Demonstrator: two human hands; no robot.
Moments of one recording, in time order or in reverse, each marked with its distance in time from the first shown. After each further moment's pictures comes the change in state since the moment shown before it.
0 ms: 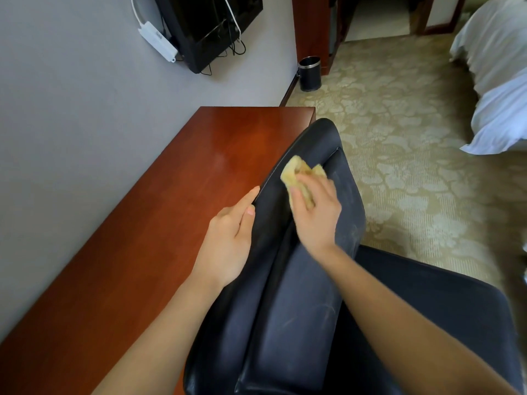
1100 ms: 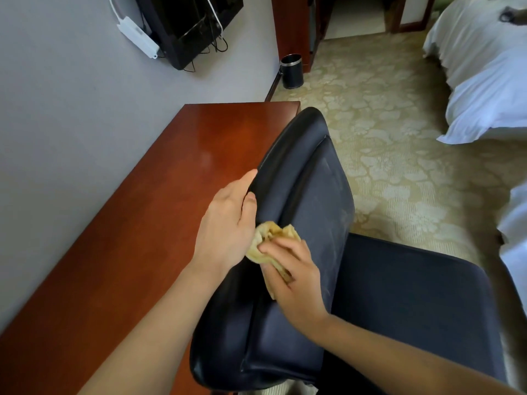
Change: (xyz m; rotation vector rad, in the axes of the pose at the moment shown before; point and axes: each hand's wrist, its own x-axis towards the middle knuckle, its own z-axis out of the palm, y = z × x) left_hand -0.002 0.013 -0.004 0.106 0.059 0.148; right_hand -0.111 -0.055 -0.042 0.182 -0.298 0.065
